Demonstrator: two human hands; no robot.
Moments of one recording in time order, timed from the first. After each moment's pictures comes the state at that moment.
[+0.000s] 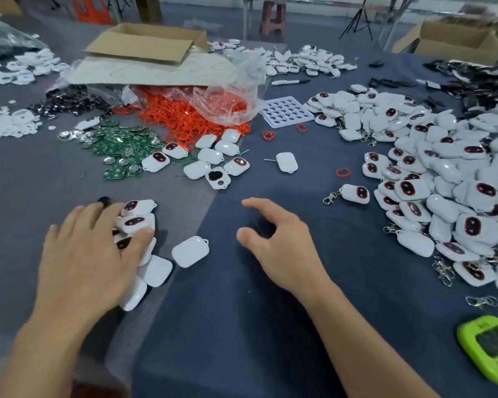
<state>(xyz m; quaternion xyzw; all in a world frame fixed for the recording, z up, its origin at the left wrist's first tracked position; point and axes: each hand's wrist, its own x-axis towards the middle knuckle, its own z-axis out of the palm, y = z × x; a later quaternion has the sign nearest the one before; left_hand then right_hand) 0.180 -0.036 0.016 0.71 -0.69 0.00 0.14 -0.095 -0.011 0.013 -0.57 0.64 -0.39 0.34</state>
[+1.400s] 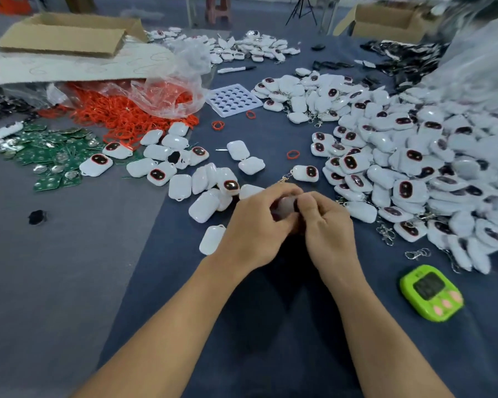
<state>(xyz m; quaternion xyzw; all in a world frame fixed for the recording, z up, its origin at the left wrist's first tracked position) -0.062 -0.035 0.010 0.35 -0.78 -0.40 0.33 -0.177 0.031 0.012 -0.40 0.70 -0.53 0.27</state>
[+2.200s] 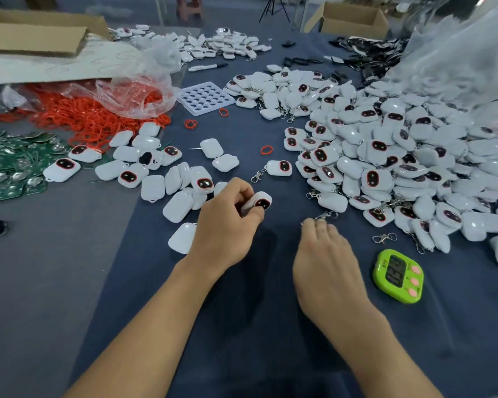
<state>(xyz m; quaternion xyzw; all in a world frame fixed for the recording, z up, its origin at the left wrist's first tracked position) -0.058 -0.034 -0.002 0.42 -0.75 -0.37 0.34 -0.170 0.091 0.030 -0.51 0.86 0.03 0.06</state>
